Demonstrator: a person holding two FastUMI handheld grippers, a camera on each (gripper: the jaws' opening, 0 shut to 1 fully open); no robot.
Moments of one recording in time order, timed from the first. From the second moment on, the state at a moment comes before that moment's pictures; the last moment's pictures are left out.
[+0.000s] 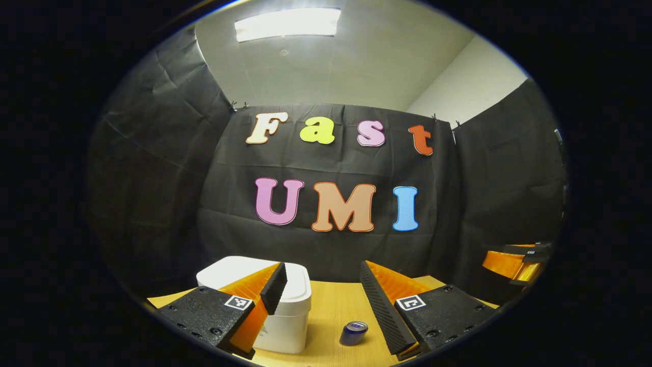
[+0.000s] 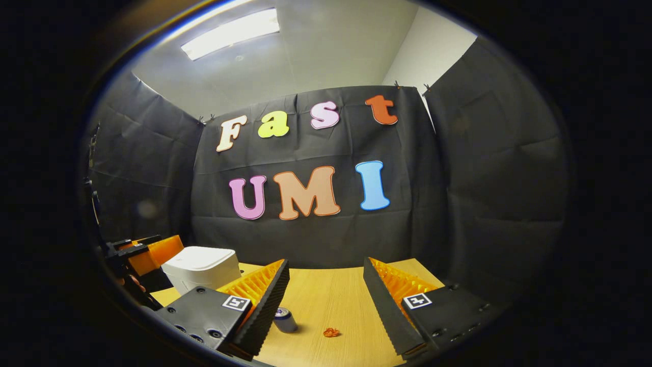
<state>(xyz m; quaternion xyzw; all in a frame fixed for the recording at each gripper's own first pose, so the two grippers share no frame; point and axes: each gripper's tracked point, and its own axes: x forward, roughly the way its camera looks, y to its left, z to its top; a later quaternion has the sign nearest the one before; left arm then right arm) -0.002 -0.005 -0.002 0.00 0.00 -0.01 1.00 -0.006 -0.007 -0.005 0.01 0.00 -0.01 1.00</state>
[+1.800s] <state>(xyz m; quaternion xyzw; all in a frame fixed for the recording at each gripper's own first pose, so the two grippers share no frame) 0.038 0.098 -0.062 0.10 0.05 0.10 0.99 0.001 -0.003 -0.019 -0.02 0.03 -0.01 1.00</state>
